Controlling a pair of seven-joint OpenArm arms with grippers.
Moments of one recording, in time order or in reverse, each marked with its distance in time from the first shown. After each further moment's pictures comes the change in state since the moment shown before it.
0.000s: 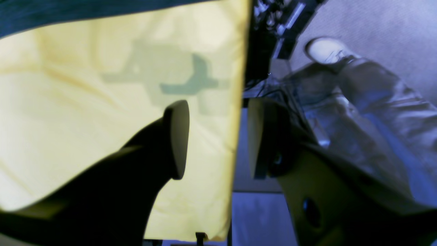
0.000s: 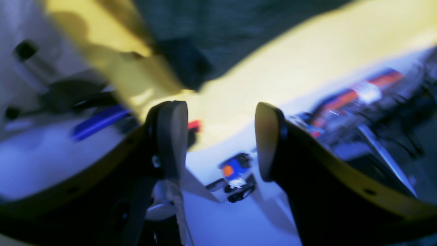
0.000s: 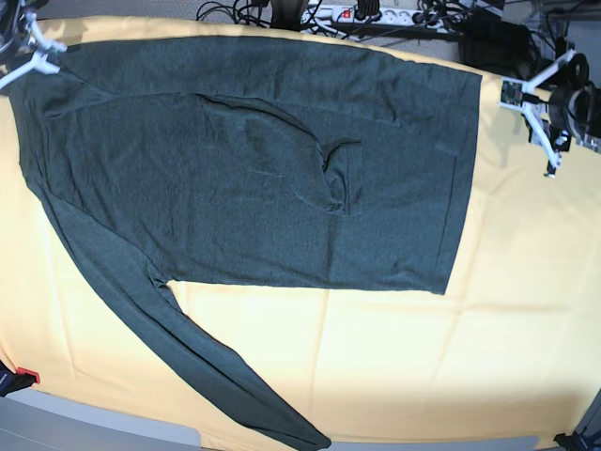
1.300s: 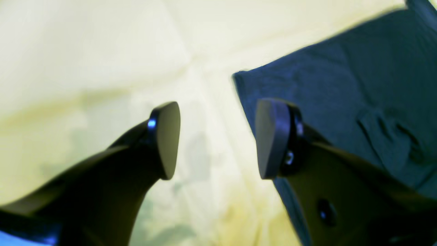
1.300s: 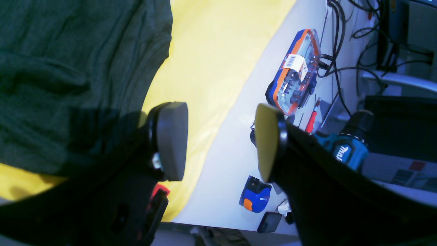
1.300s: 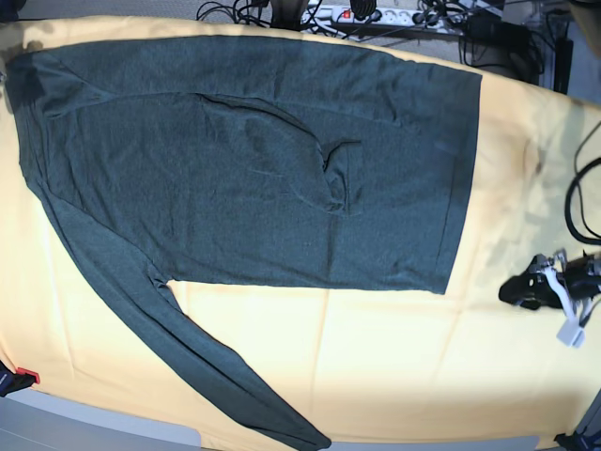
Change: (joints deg) left arm -22.5 40.7 -30.7 -72.2 -39.4 2.8 6.3; right arm 15.7 -10.9 24.5 -1.8 23.6 1.6 6.9
